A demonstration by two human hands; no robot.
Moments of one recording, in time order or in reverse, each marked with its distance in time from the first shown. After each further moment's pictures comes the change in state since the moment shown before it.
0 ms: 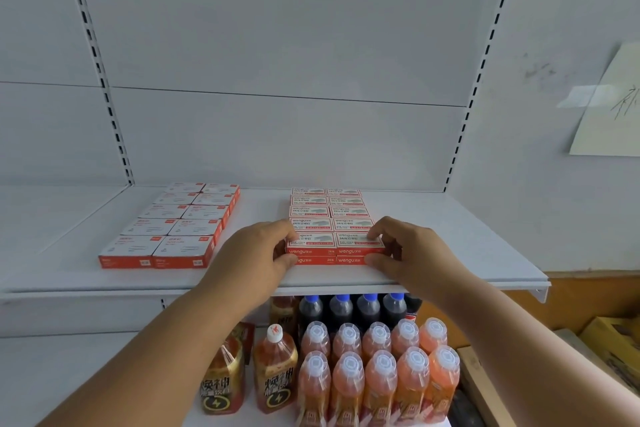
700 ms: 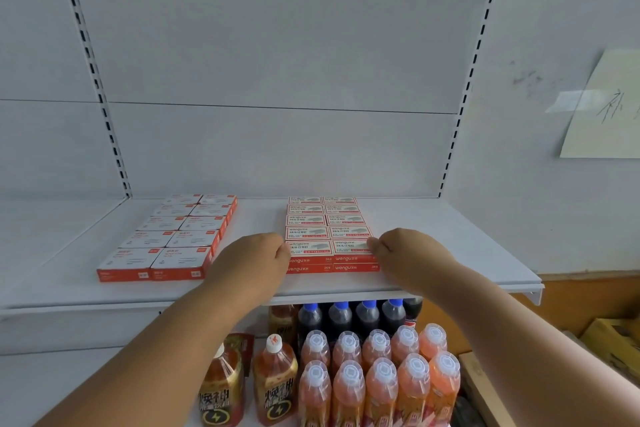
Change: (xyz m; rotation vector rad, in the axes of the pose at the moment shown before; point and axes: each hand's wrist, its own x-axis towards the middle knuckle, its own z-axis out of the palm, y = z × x) left_hand 0.016 0.000 0.001 0.177 -0.141 -0.140; right_hand 0.018 -0.013 -0.004 -0.254 -0.178 0.307
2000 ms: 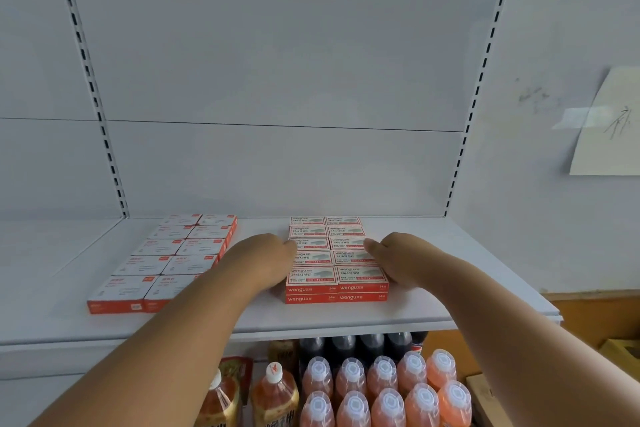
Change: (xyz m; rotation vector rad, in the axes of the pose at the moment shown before) left_hand 0.067 0.000 -0.003 -0.068 -0.175 -0.167; right_hand 0.059 0.001 -0.004 0.081 -0.137 0.067
